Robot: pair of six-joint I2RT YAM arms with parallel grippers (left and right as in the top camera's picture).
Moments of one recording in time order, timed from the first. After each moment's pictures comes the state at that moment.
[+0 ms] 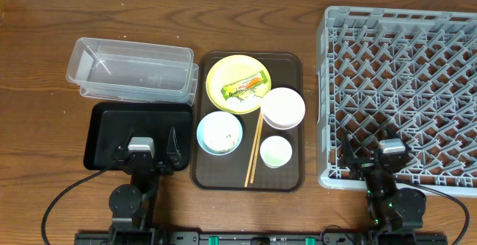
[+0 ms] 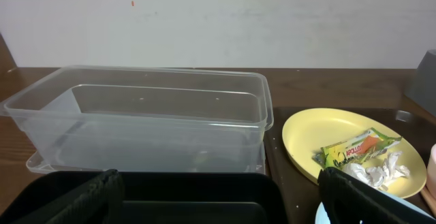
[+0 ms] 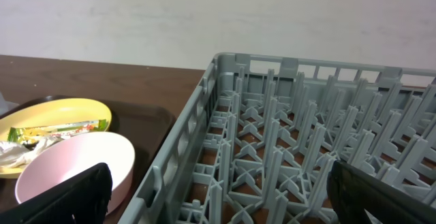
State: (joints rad) left arm -0.04 0.01 0.01 -0.10 0.01 -0.04; right arm 0.03 0.01 0.01 -0.06 -0.10 -0.01
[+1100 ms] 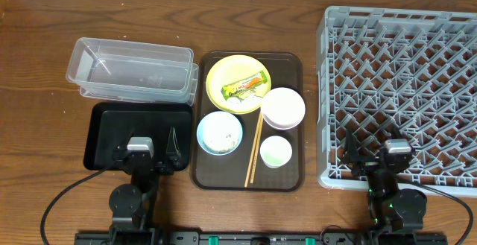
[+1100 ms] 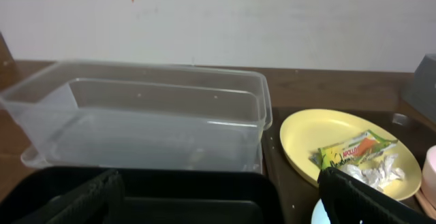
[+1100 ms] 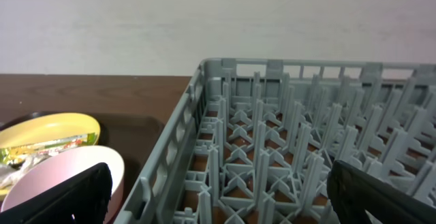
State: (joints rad) left arm -0.04 0.02 0.02 -0.11 0.01 -0.07; right arm 0.03 0.01 0.01 -0.05 -0.04 0.05
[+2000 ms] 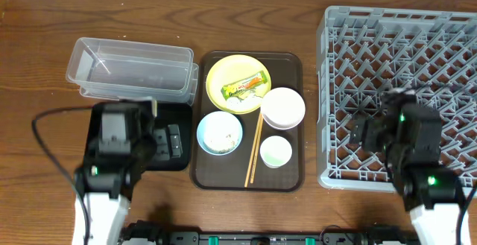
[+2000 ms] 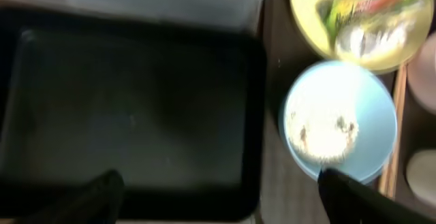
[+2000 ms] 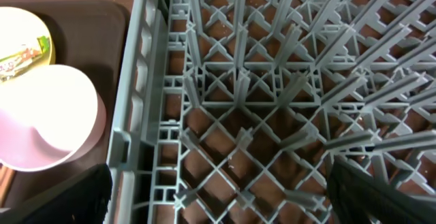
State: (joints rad) left arm -0.04 0.94 0.83 -0.91 0.08 -0.15; right arm 0.03 0.89 0.76 -0.67 0.03 0.09
